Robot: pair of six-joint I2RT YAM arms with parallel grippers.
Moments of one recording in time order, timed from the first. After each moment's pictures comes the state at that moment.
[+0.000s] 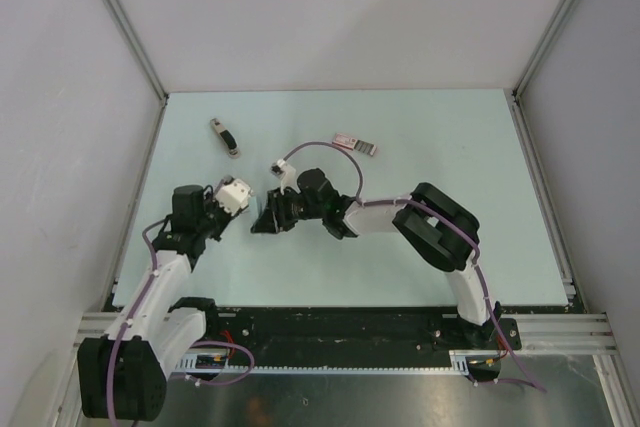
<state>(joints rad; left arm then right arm) -0.04 0.90 0.49 -0.32 0.16 0.60 0.95 2.09 1.23 0.57 -0.51 0.71</state>
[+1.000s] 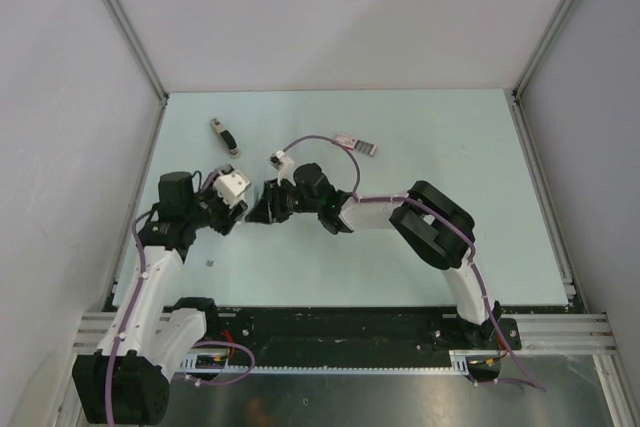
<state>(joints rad) -0.01 0.85 0.63 -0.49 0.45 0.70 0.95 2.12 1.31 0.57 -0.44 0.74</state>
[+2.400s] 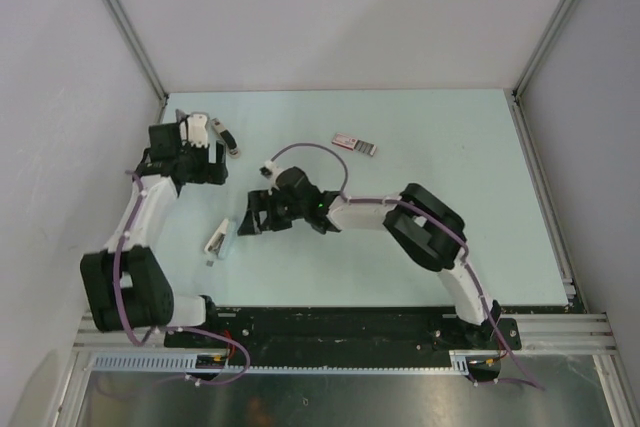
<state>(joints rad) 0.12 1.31 0.99 -0.44 0.22 0.20 1.01 2.20 1.46 0.24 -0.38 0.79</state>
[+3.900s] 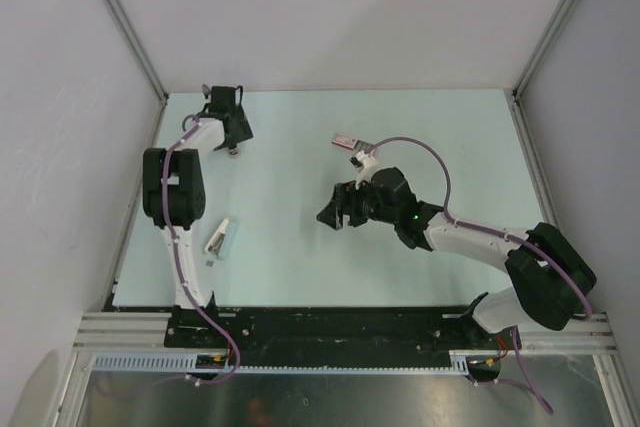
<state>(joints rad) -0.06 2.13 1.63 -0.36 -0.22 -0.37 0.78 1.43 0.76 0.25 -0.24 0.55</state>
